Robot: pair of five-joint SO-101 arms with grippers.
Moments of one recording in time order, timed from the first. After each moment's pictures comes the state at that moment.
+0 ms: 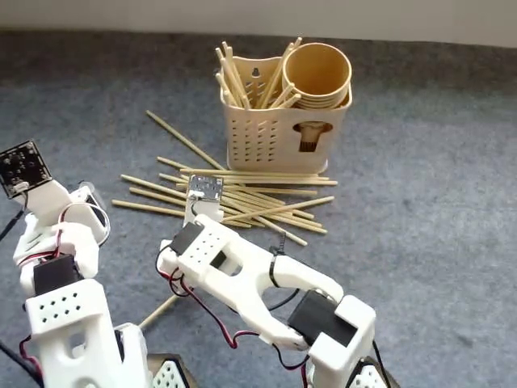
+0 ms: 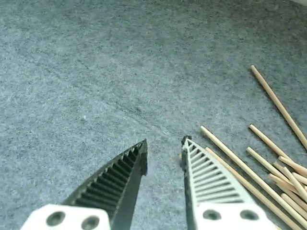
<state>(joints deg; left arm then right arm) -28.4 -58.9 64.7 39.9 11.7 -59.9 13.8 18.2 55.2 -56.4</state>
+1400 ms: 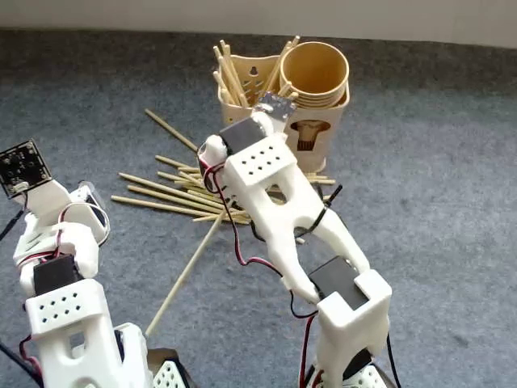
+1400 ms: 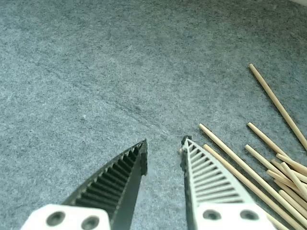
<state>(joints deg) -28.4 -58.9 64.7 39.7 11.7 -38.0 16.1 -23.4 96.0 -54.3</state>
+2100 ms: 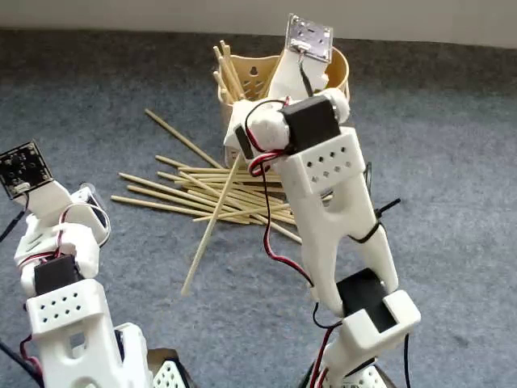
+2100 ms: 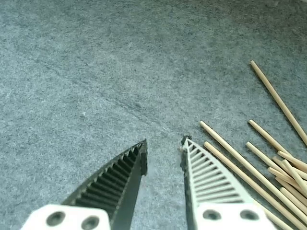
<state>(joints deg) -28.4 -58.9 65.3 39.7 11.7 -31.2 6.0 -43.0 99.6 -33.4</state>
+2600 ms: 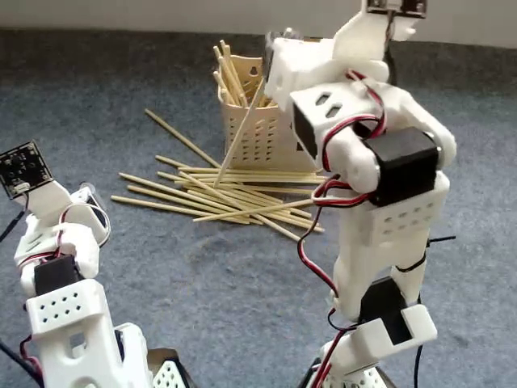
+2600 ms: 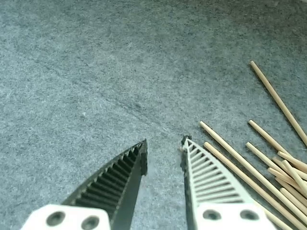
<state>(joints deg) -28.4 -58.9 65.3 39.7 11.7 -22.9 1.8 -64.9 86.5 -15.4</state>
